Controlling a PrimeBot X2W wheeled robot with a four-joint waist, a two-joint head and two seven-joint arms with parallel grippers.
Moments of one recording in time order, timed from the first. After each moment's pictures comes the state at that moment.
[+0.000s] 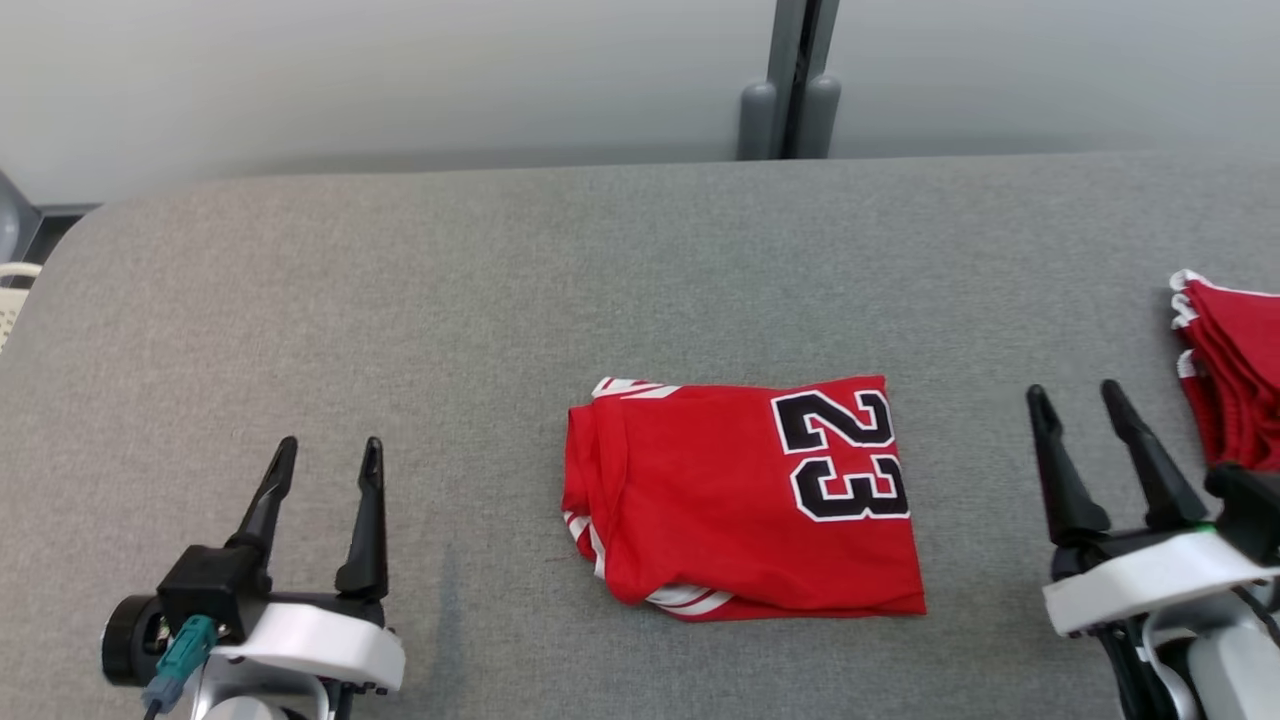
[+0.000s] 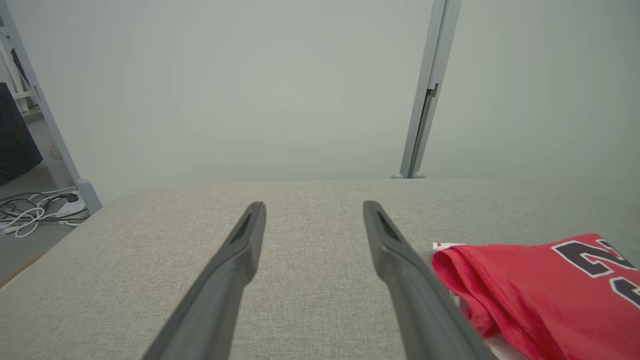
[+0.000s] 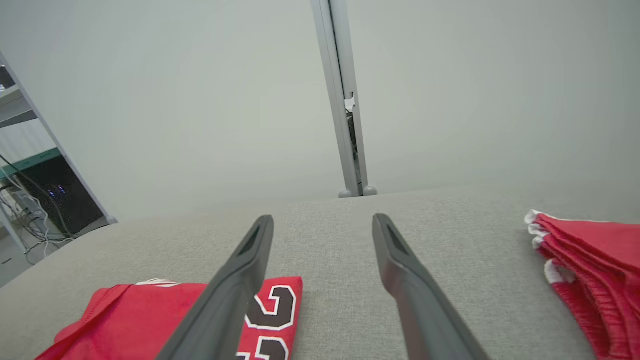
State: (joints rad) left arm -0.08 0.20 -0.20 0.15 -0.33 0.12 -0.24; right arm -0.18 -0.19 0.12 0.22 0.44 0.13 -0.21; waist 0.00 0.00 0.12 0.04
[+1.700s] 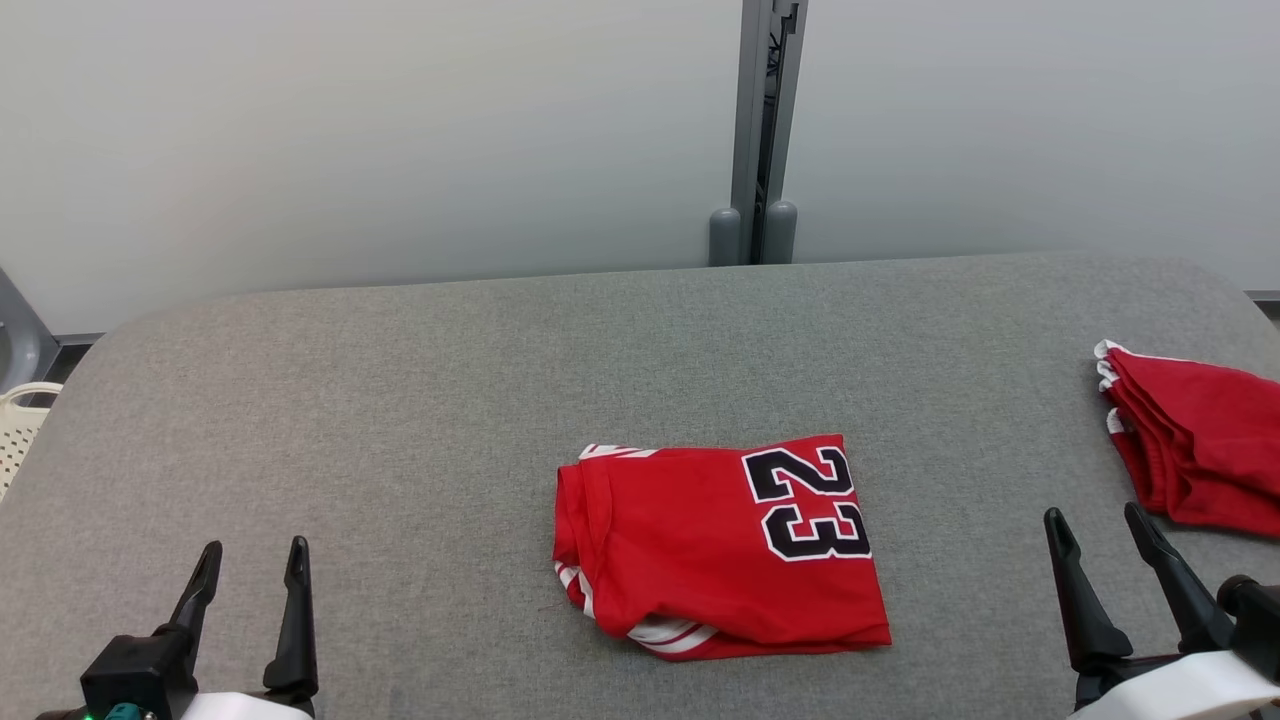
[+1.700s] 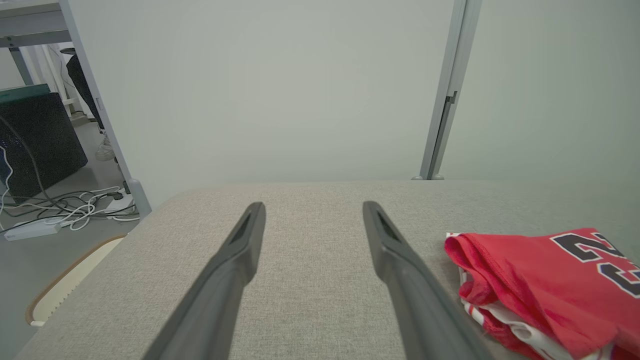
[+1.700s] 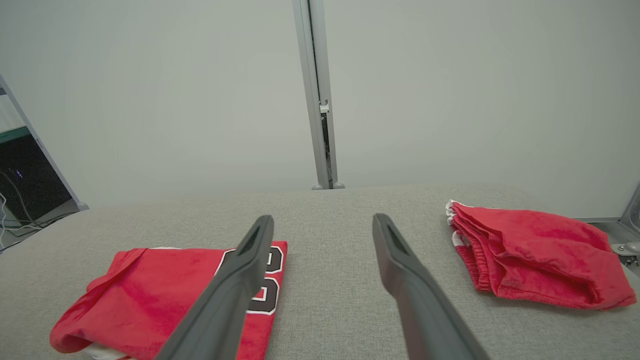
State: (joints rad) left arm 0.14 0.30 -0.14 -0.01 -0.38 0.19 -0.13; right arm 0.13 -0.08 -0.05 -0.10 0.25 0.13 0.02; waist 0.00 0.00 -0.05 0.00
